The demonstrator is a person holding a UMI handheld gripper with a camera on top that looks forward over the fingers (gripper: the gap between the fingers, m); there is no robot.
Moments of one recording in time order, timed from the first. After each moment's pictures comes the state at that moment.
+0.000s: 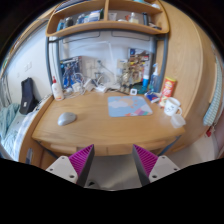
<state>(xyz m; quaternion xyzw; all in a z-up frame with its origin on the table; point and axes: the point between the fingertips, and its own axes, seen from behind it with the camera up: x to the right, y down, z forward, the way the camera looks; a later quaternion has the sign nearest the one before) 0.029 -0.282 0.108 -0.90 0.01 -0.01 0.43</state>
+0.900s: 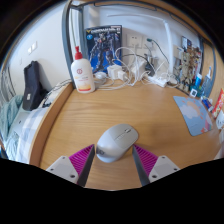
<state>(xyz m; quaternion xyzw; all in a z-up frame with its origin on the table) -0.243 -0.067 -0.018 -0.93 -0.05 0.04 0.37</state>
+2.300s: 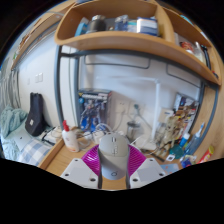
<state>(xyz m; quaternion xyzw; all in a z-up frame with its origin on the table) -0.140 0.052 0.237 -0.83 -0.12 0.03 0.54</state>
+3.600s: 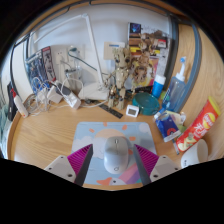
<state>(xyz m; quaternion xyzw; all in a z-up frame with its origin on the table) 0.135 0.062 0.034 -0.93 -0.02 -0.01 0.38</state>
